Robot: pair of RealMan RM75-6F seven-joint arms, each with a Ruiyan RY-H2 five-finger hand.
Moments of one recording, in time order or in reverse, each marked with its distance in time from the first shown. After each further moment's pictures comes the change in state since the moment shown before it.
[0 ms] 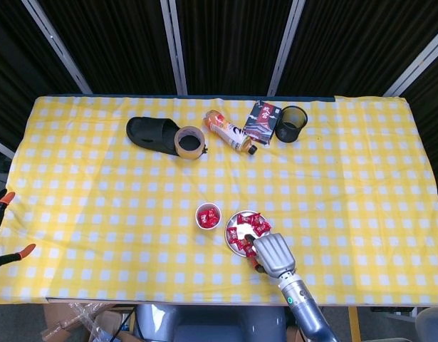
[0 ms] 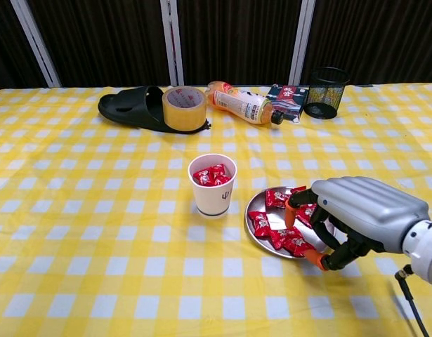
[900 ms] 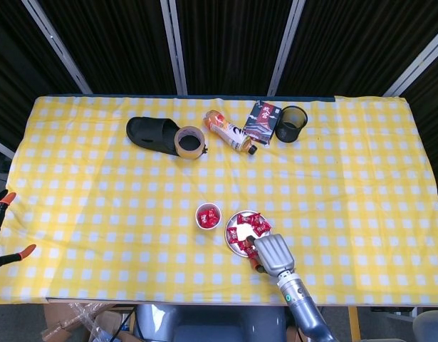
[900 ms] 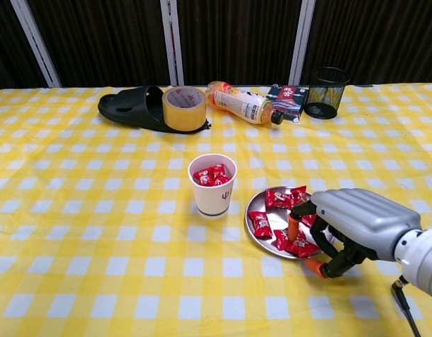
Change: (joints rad) left arm -0.001 0.002 0.002 -0.001 0.000 -0.007 -0.002; right arm -0.029 -0.028 0.037 0.049 0.031 -0.061 -0.003
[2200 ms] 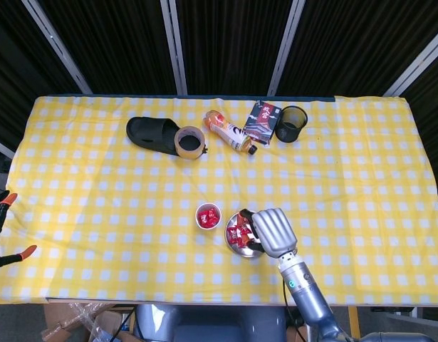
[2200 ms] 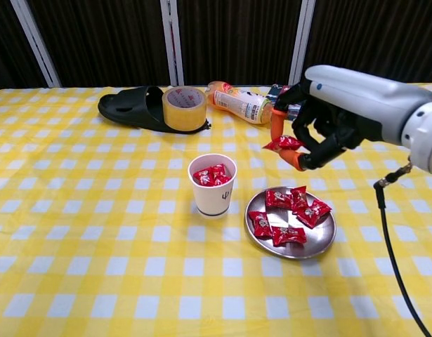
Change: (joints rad) left arm -0.003 0.002 0.003 0.000 -0.001 -0.010 0.006; right arm 0.069 0.156 0.210 -0.307 0.005 0.028 -0.048
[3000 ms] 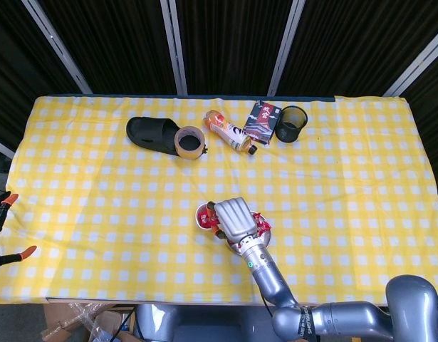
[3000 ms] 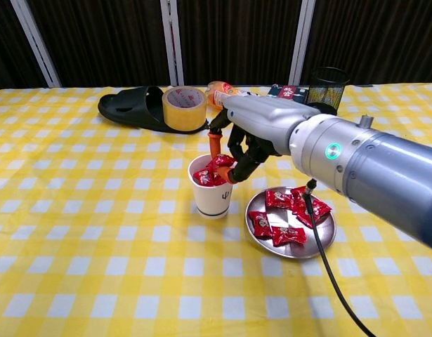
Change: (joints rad) left arm -0.014 0.027 0.002 -0.011 -0.031 -0.056 -0.033; right arm 0.237 -0.226 0.092 0.252 0.245 -0.067 -0.134
